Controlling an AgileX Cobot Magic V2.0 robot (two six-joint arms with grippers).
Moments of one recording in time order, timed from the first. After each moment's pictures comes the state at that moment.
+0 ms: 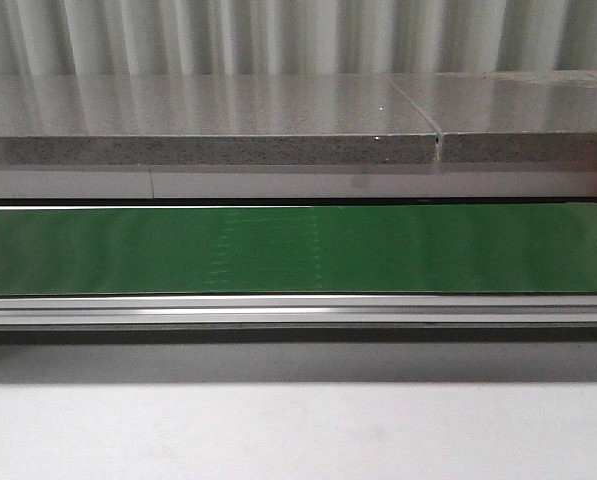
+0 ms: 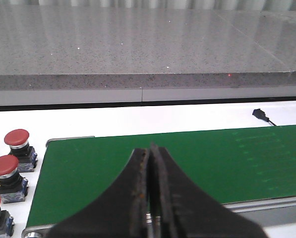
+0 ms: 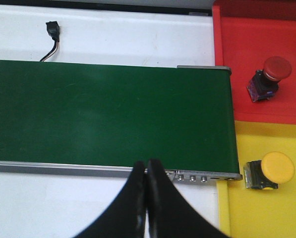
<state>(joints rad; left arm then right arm) -0.16 0.30 -0.48 -0.11 0.49 0.02 -0.10 0.76 -0.84 0.11 0.83 -0.08</state>
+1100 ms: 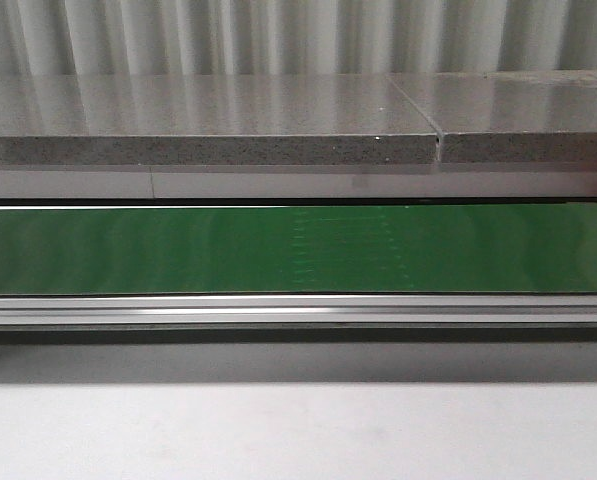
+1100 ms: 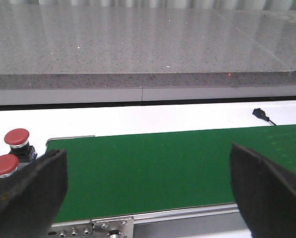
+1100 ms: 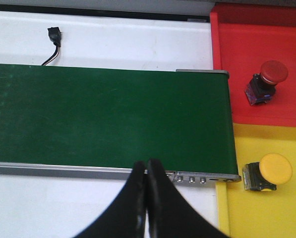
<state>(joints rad) -0.16 0.30 -0.48 -0.11 0.49 0.02 -0.10 0.75 -0.83 0.11 0.83 -0.08</state>
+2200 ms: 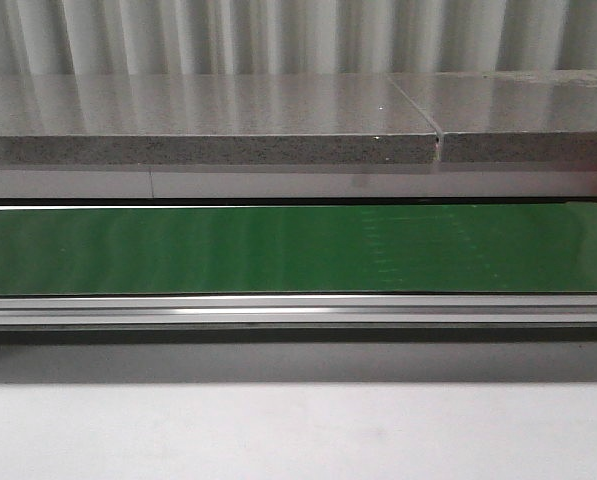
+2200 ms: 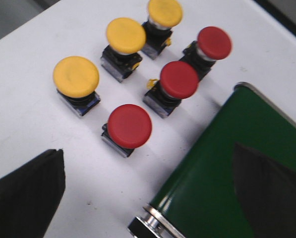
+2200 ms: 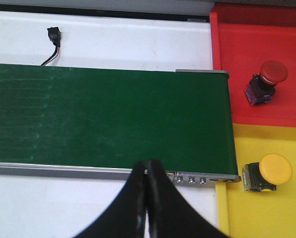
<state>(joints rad) 0.33 1.25 -0.80 0.07 0.51 -0.50 -0.10 0.75 -0.83 0.11 0.83 -0.08</state>
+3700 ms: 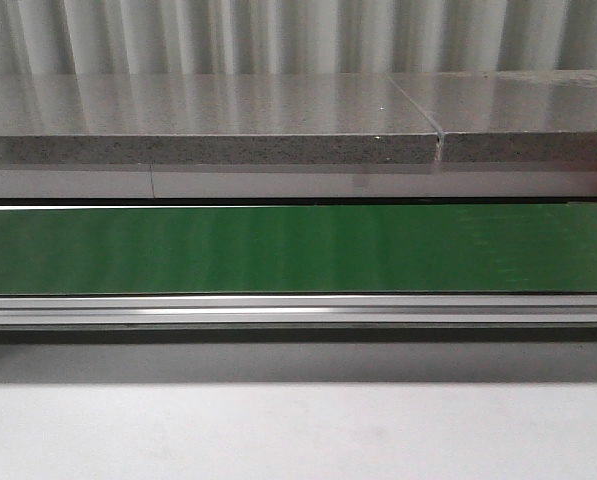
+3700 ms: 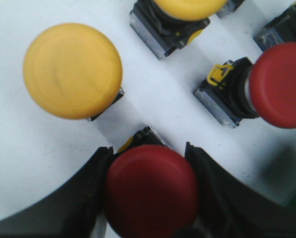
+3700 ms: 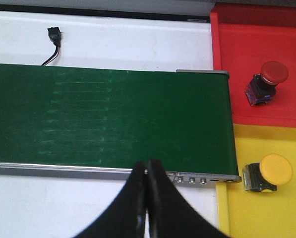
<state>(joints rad) 0.38 1.66 -0.94 0.03 0.49 -0.47 -0.10 0.75 -0.83 0.11 0.83 -0.08</state>
